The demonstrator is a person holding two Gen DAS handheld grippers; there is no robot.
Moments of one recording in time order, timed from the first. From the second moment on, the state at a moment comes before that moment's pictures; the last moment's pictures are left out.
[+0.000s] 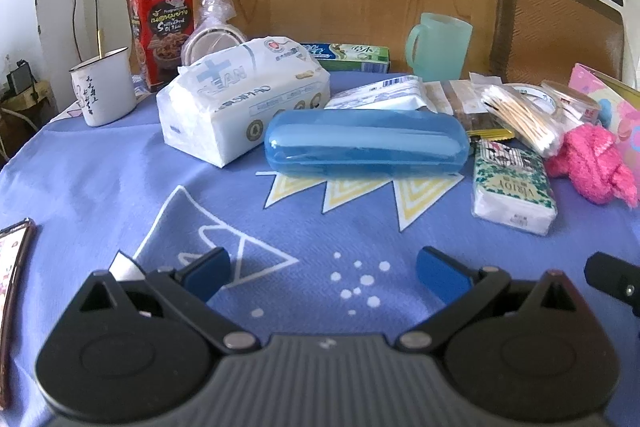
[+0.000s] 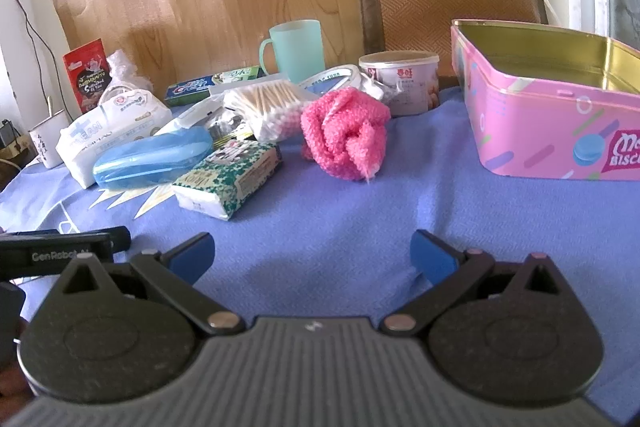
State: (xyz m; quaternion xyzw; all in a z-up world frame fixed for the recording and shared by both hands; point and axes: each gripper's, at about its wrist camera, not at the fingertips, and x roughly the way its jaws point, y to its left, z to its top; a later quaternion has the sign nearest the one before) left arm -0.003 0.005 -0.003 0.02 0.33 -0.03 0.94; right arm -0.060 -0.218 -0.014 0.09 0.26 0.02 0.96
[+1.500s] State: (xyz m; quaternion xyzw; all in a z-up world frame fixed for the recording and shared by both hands) left arm -0.008 0.015 0.000 -0.02 0.31 -0.07 0.95; right arm -0.006 -0.181 0.011 0.07 0.26 0.09 0.96
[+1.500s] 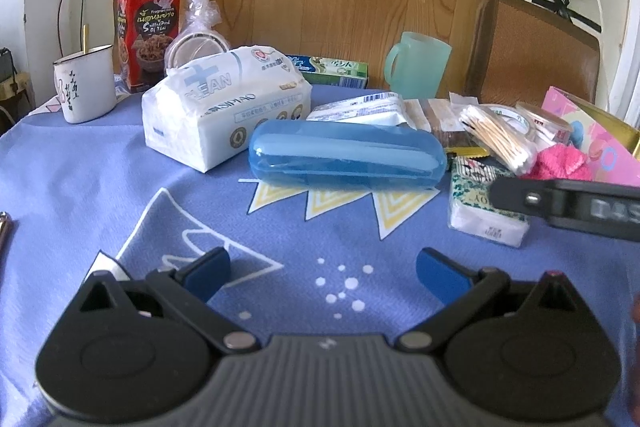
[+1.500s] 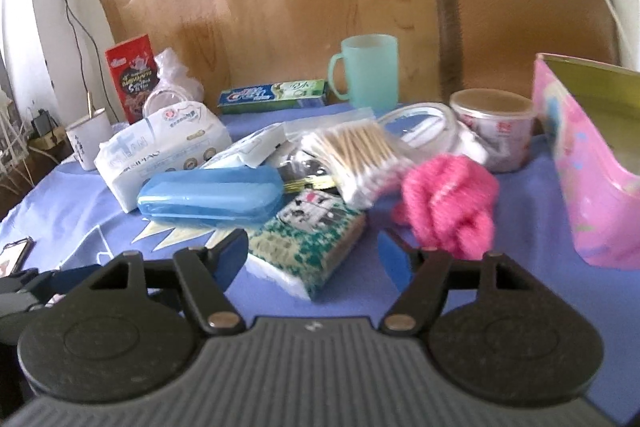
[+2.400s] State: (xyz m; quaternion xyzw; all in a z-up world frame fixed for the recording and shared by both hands) left arm -0.004 -0.017 0.018 -0.09 0.37 -0.24 0.89; right arm -0.098 -0.251 0.001 0.06 0.26 0.14 0.95
